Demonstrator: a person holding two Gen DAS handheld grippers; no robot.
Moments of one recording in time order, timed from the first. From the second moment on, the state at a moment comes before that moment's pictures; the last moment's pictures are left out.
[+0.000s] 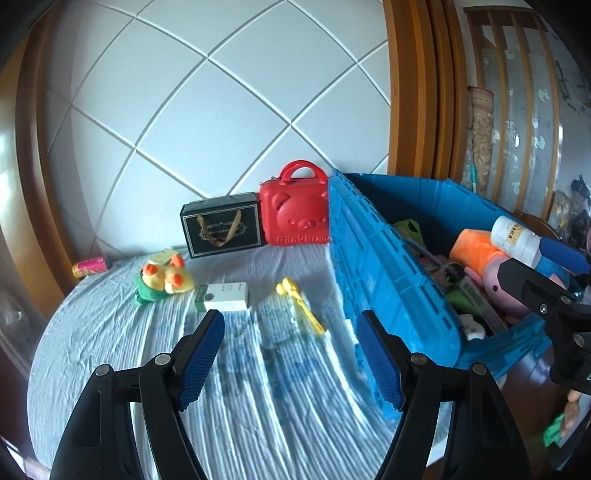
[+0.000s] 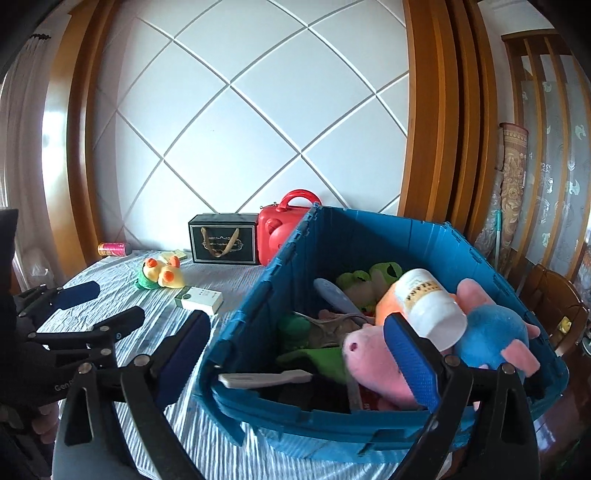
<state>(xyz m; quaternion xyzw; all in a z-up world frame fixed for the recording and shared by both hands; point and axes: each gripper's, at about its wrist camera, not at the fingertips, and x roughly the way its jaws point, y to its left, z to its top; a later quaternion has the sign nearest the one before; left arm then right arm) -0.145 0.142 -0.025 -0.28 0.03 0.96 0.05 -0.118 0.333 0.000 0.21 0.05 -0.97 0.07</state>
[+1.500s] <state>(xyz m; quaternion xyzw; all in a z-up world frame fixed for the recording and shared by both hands) -0.364 -0.103 -0.244 -0.53 -0.01 0.84 -0.13 -0.398 0.136 -0.222 0.48 -0.01 -0.87 0.13</state>
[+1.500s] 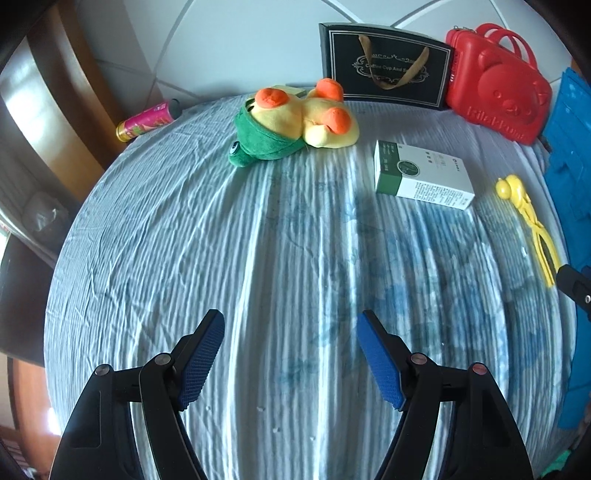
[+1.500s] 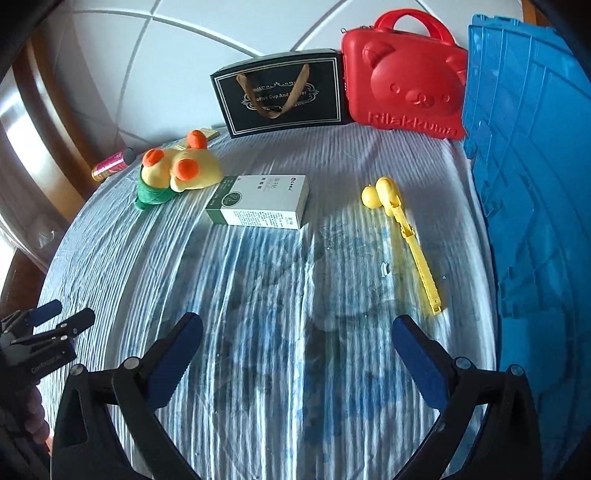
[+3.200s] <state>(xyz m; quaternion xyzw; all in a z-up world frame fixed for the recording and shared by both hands) -0.562 -0.057 -0.326 -0.55 0.01 0.83 -0.08 -0.634 0.104 -0.325 0.55 0.07 -0.82 0.14</state>
